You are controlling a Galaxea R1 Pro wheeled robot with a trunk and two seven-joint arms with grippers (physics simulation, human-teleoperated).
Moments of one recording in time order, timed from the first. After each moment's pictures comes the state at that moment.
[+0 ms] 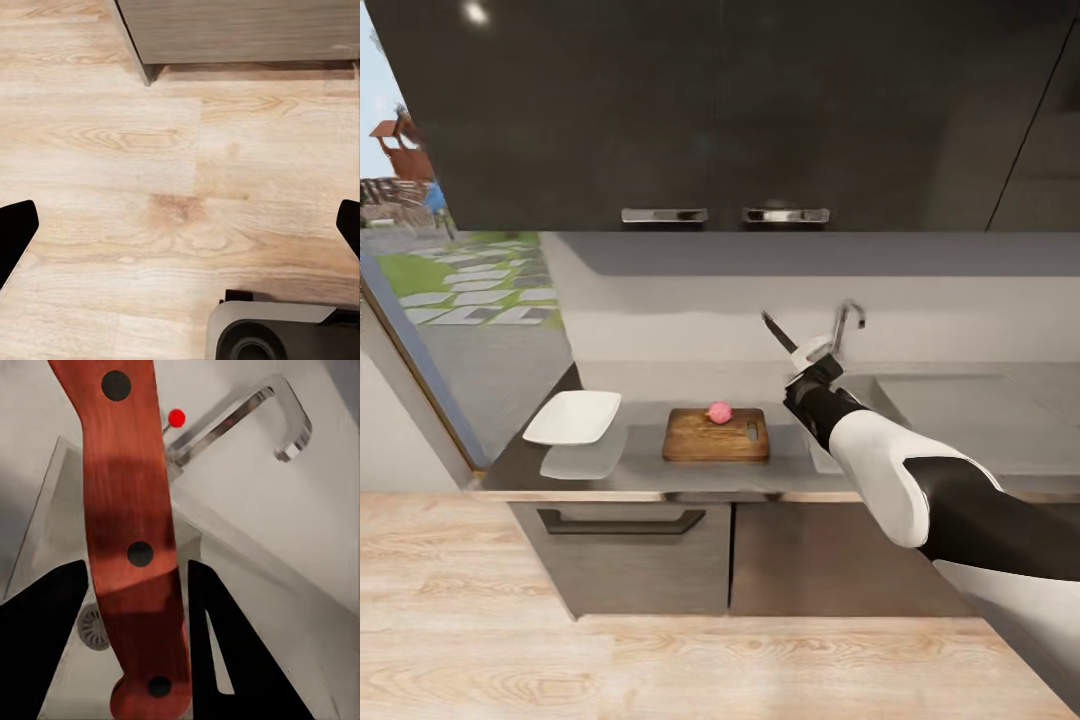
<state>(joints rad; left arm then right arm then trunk) -0.03 0.07 -0.72 -0.15 0.65 -0.79 0.26 -1.40 0.17 -0.04 -0.07 0.70 0.38 -0.40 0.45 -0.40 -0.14</state>
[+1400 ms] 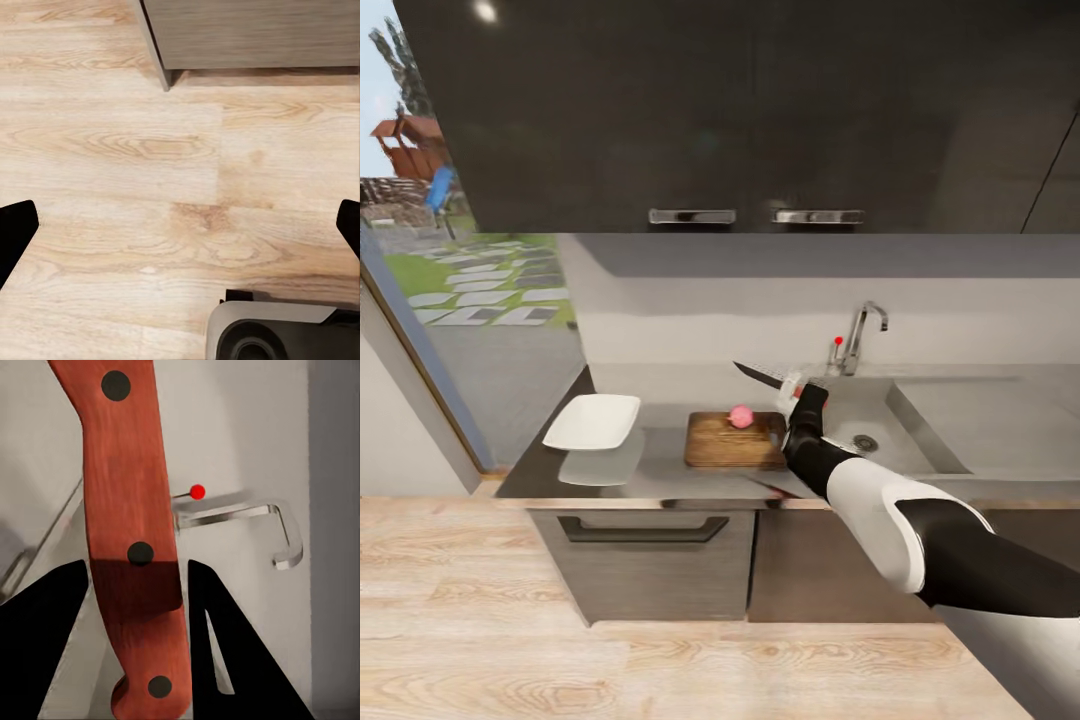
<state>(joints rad) -0.03 0.07 -0.72 -0.15 0.65 -0.79 0.26 -1.26 0.17 -0.04 -0.02 1.22 0.31 -0.46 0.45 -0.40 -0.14</state>
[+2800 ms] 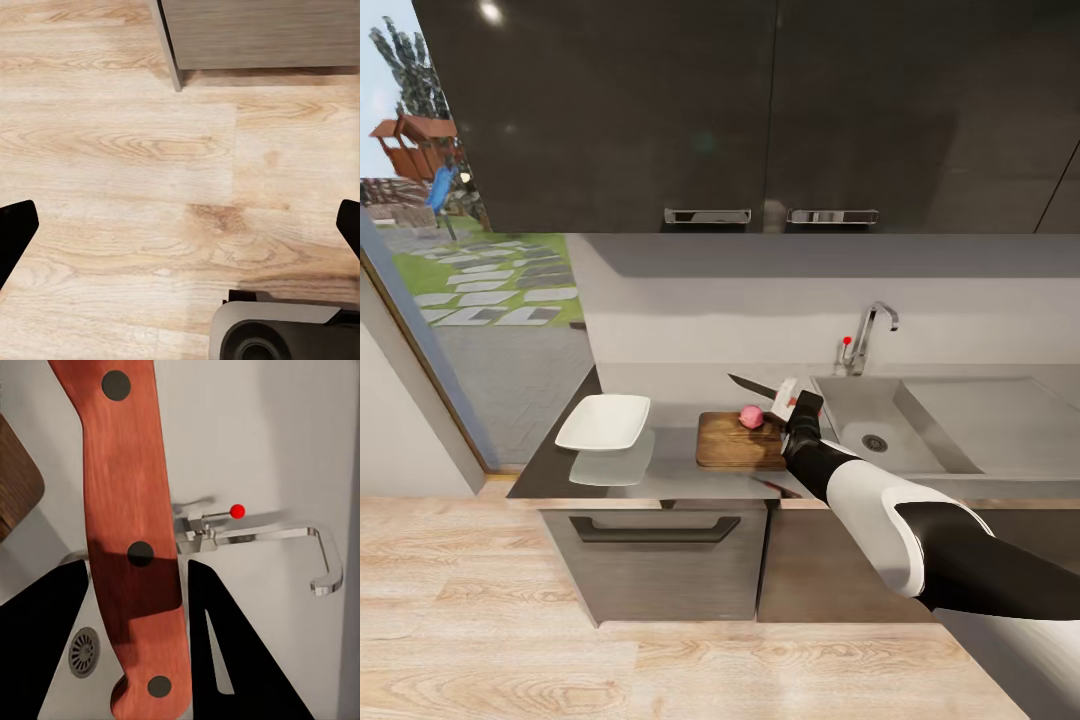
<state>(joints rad) -0.03 0.08 -0.72 -0.15 0.65 -0.79 0.26 -1.25 0.17 -0.04 -0.02 1.24 0.30 -0.36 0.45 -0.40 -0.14</state>
